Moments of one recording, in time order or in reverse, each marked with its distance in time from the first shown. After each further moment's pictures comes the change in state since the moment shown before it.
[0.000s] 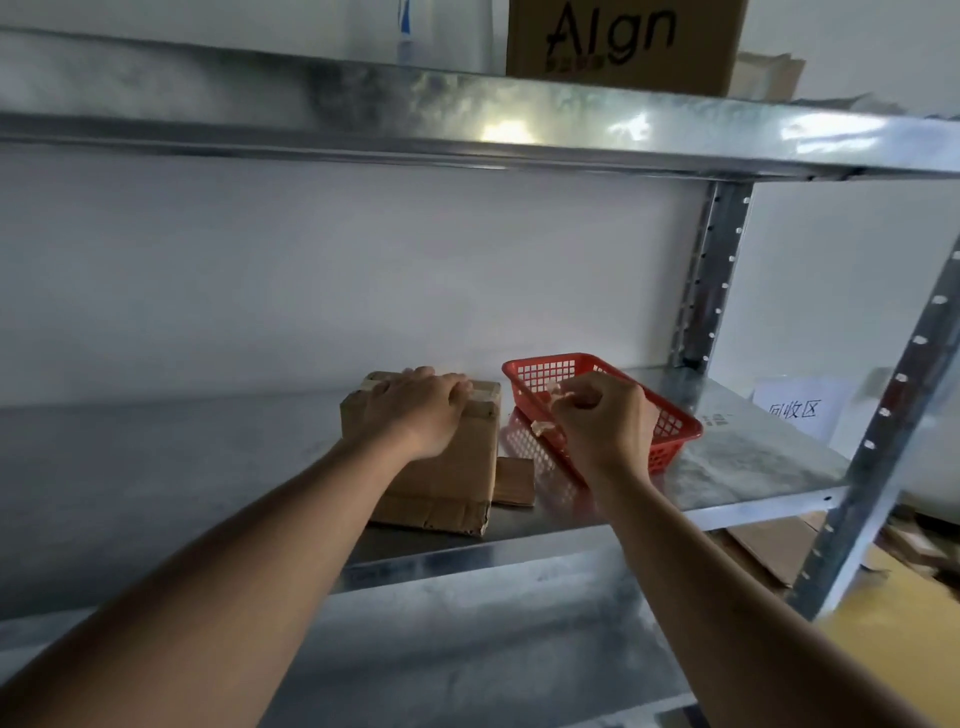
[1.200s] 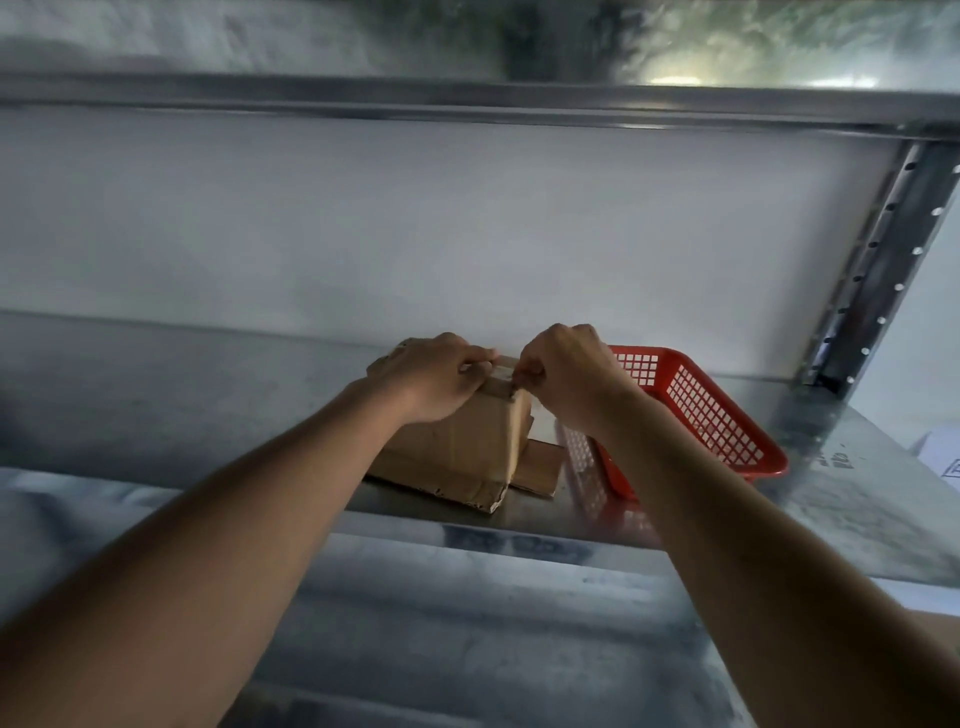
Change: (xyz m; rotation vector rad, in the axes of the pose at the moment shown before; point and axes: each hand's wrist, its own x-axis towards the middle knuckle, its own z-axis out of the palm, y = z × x) left_hand 0.007 -0.014 -0.002 -0.035 -0.054 -0.151; right_hand 0.070 -0.027 0.030 -0.374 -0.732 -0.688
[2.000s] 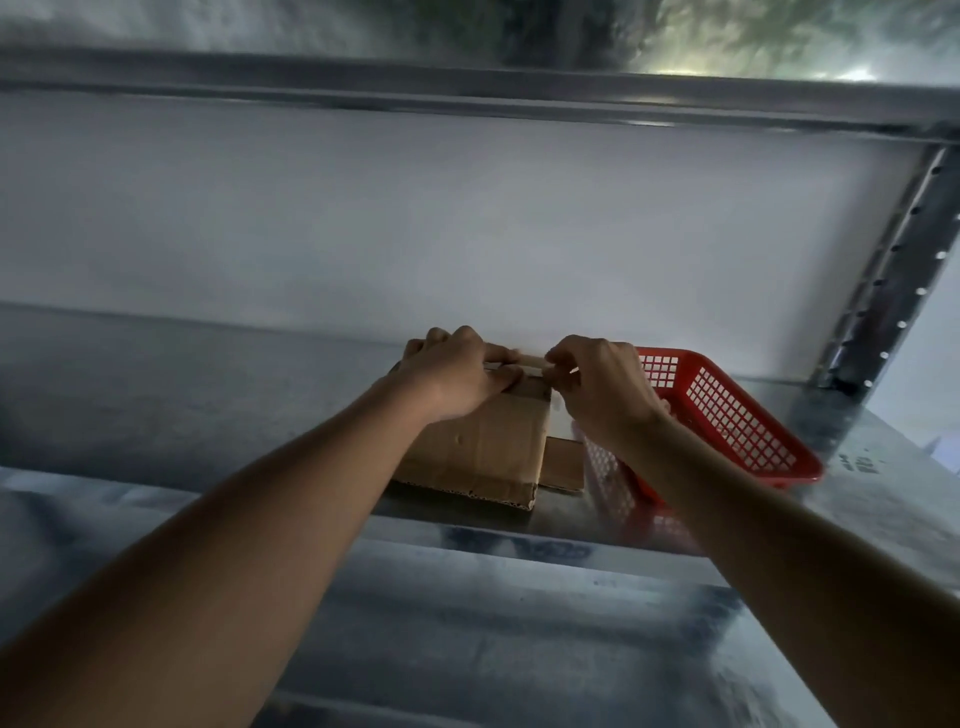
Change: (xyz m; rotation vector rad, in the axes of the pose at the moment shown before) left_hand 0.001 -0.004 -0.002 -0.039 0.046 -0.031; right_hand -0.004 0.000 0.024 0.124 0.174 0.069
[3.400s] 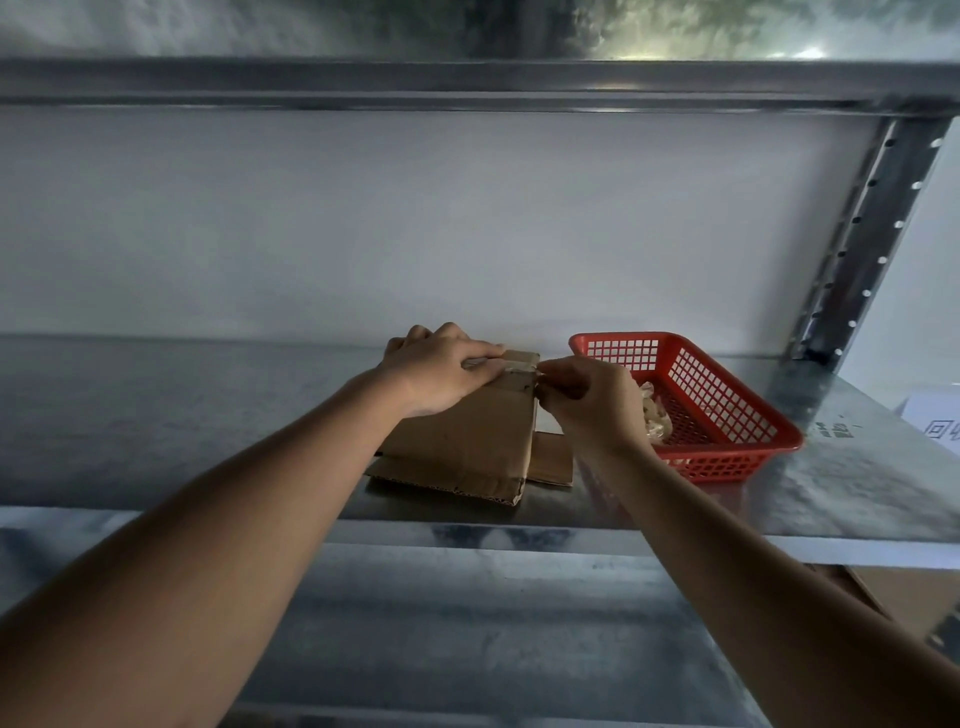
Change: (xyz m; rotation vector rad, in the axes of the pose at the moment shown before) left_hand 0.002 -0.012 -0.002 -0.007 -0.051 0.081; right_hand -0.034 0.002 0.031 0.464 0.245 0.329
